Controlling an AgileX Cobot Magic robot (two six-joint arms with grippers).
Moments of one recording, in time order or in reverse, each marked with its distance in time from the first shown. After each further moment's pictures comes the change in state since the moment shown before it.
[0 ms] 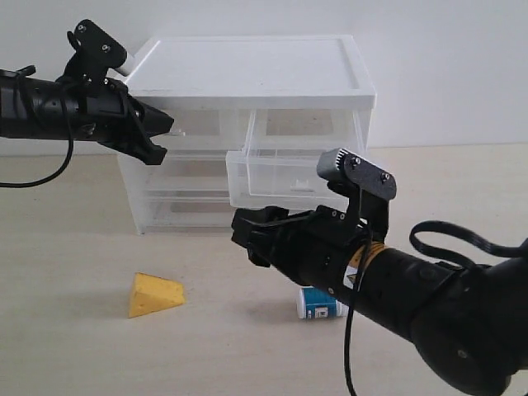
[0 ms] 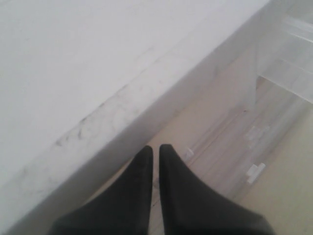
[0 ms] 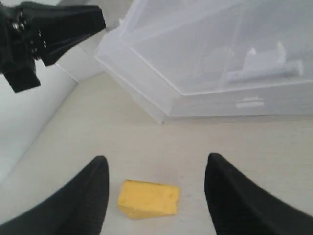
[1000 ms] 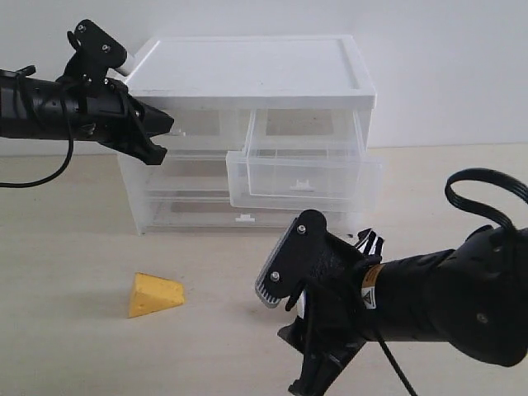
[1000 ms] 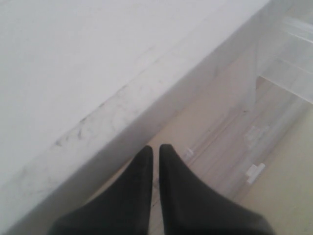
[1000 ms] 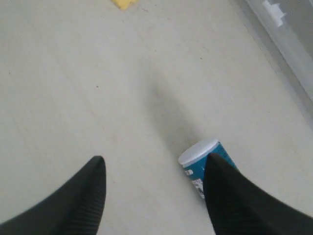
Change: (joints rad) left arm 0.000 0.000 0.000 0.000 0.000 -0.004; right arm 0.000 -0.123 -0.053 0.012 0.759 -1.112
